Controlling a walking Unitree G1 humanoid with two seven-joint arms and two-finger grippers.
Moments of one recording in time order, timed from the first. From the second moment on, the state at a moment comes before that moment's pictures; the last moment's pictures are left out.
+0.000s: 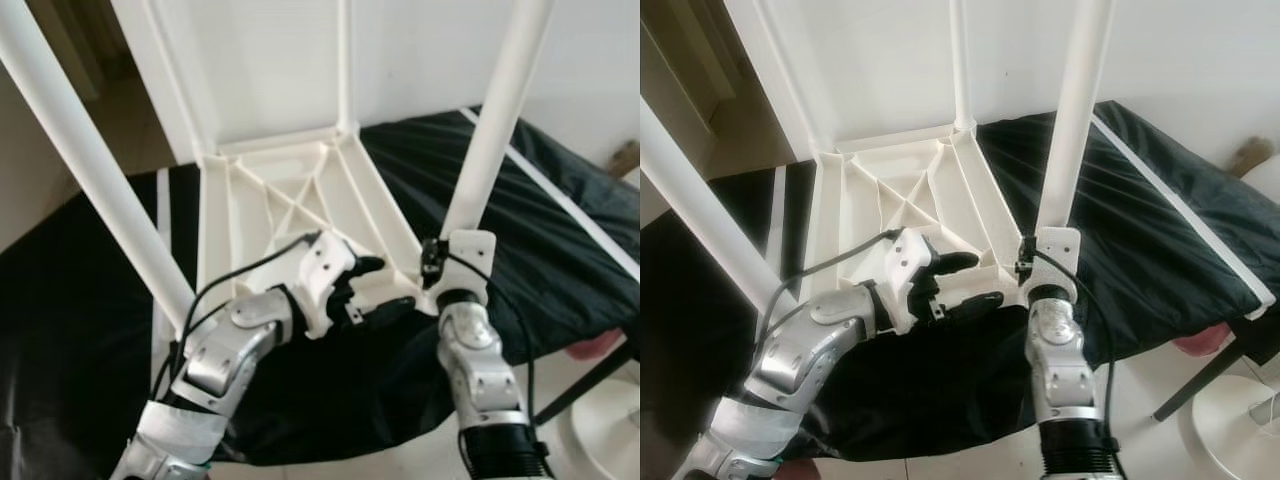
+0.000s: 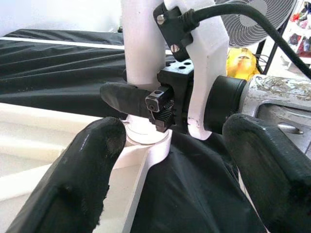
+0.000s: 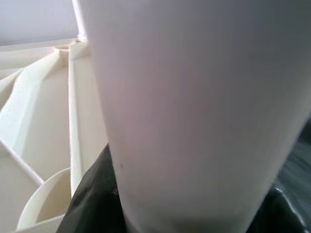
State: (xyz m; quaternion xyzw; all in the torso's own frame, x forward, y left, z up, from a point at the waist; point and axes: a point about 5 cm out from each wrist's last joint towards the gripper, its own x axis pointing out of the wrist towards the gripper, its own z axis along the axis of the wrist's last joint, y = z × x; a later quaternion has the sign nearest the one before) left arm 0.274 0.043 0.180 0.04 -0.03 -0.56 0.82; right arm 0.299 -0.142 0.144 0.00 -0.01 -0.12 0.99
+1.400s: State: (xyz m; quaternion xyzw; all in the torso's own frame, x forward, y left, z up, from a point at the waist) left arm 0.274 0.043 0.180 0.04 -0.03 -0.57 0.82; right arm 0.285 -0.164 0.151 0.01 -0.06 -0.03 1.00
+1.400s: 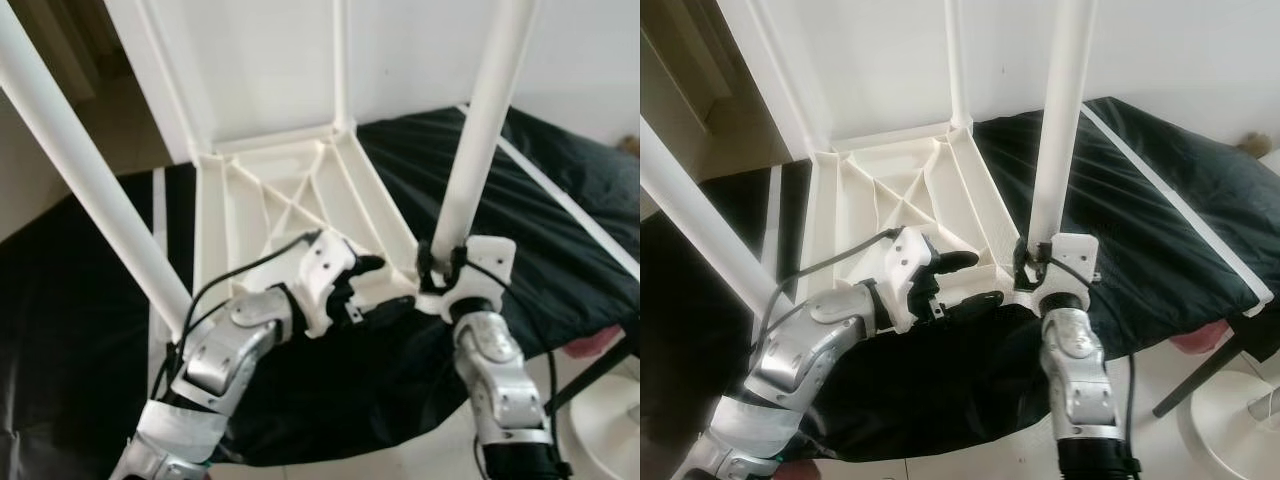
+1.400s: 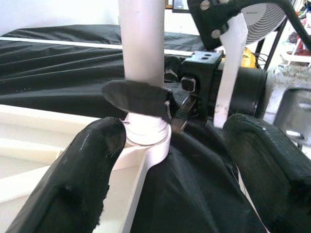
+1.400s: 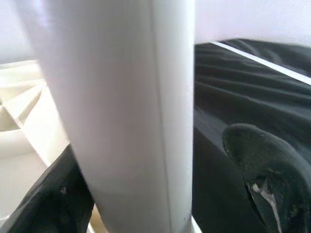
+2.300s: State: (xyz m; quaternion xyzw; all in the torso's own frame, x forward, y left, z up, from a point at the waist) left arm 0.276 0.042 0.185 0.05 -0.04 -0.57 0.82; right arm 0.325 -0.185 0.161 -0.09 -0.02 0.32 0.94
